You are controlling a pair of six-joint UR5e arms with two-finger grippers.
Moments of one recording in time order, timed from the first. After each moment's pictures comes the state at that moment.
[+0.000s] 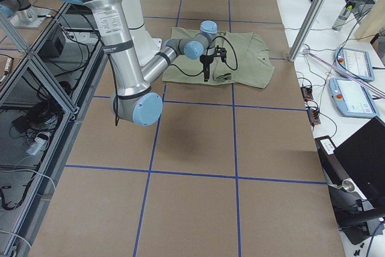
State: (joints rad) left arm -0.95 -1.84 -2.10 -1.61 -2.04 -1.05; right arm 0.63 -1.24 1.91 -1.58 1.99 1.02
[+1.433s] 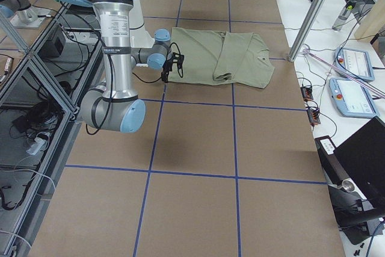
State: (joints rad) left arm -0.85 -1.78 -2.18 -1.76 -1.99 -1.18; right arm 0.20 -1.47 2.04 -1.33 1.71 1.60
